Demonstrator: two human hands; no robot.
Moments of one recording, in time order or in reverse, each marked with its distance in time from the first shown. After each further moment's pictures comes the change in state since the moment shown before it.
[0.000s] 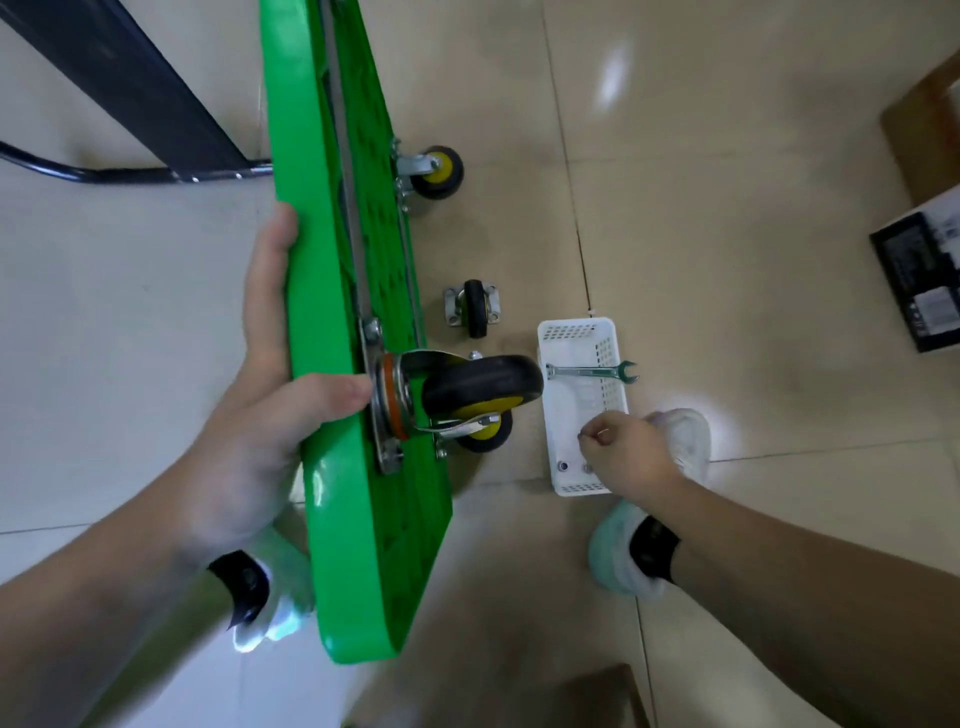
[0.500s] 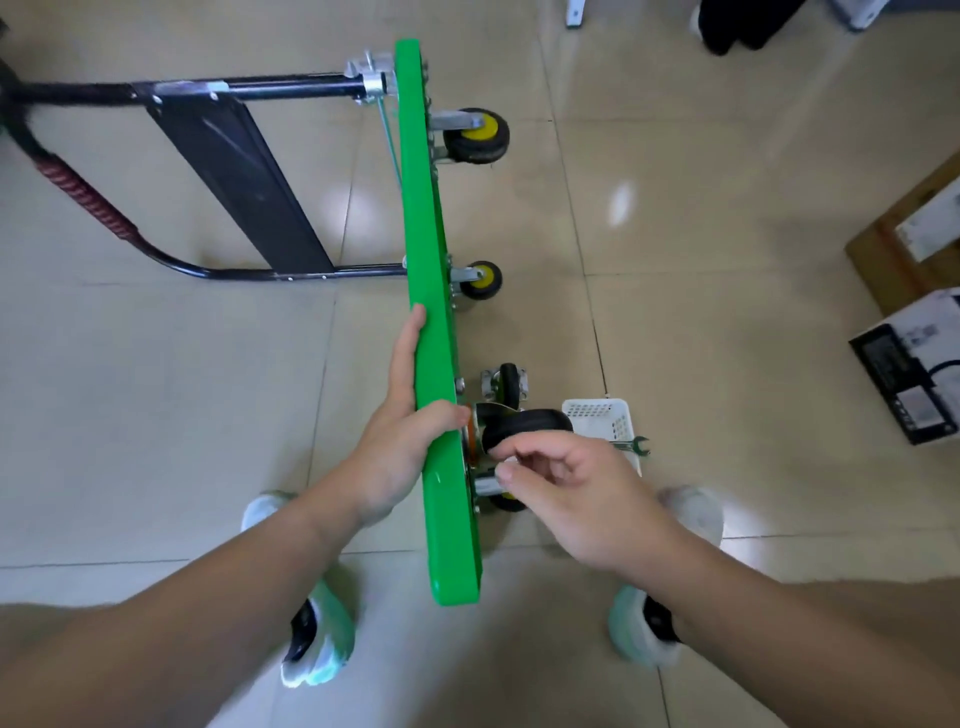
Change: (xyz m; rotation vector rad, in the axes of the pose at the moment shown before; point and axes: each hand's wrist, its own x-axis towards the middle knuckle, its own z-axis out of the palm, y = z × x) left_hand -0.004 0.032 0.031 0.138 0.077 -0.079; right_hand -0.178 -0.170 -0.053 0.442 -0.214 -0.546
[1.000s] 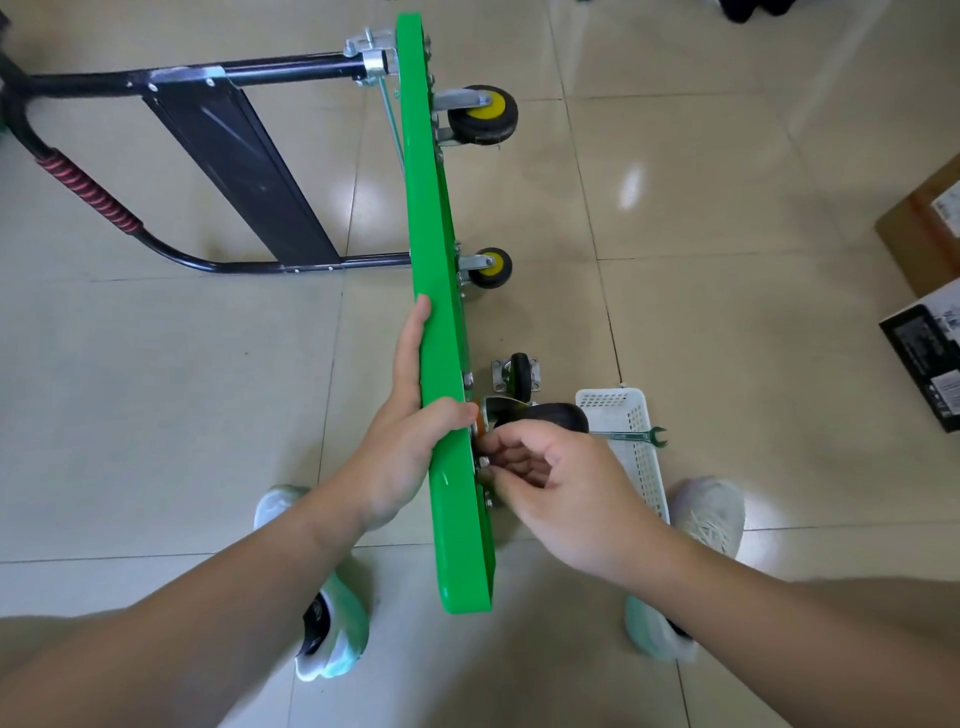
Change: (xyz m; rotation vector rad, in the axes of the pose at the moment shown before) left_hand 0.004 -0.009 -0.003 -0.013 -0.027 0.047; right_hand 0.019 0.015 0.020 0.002 -0.034 -0.063
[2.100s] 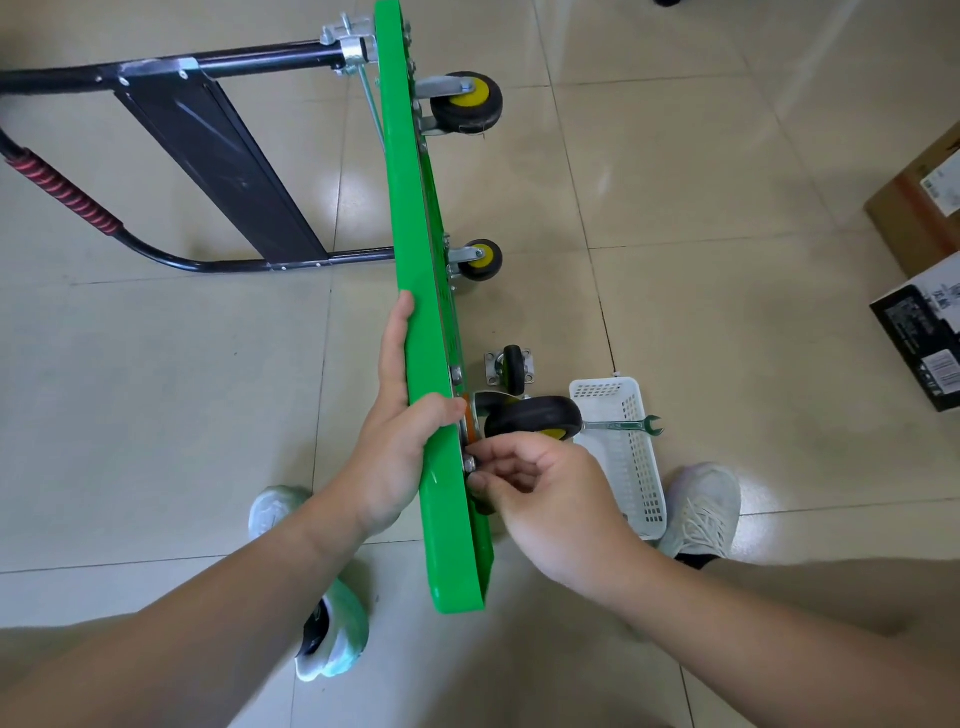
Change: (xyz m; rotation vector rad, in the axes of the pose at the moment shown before) left_hand 0.000 -0.002 0.008 -0.056 0.028 0.026; right_hand -0.006 0.010 0.019 0.136 0.118 0.126
